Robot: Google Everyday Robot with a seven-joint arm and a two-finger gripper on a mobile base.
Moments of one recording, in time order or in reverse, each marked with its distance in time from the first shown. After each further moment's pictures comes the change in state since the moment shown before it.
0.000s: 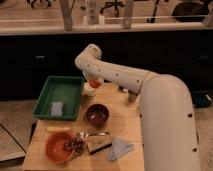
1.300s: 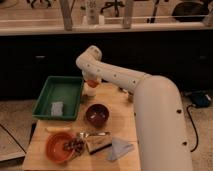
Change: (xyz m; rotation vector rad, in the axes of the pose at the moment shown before) arm 0.010 -0.019 0.027 0.059 -0.012 -0.033
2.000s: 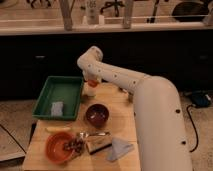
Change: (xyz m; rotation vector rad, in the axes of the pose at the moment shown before) arm 0.006 0.002 0.006 0.020 0.009 -0.009
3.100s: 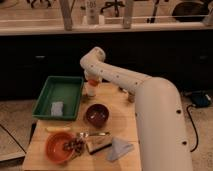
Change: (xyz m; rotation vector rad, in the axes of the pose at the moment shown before) arm 0.008 0.002 0.006 0.035 0.012 -0.017
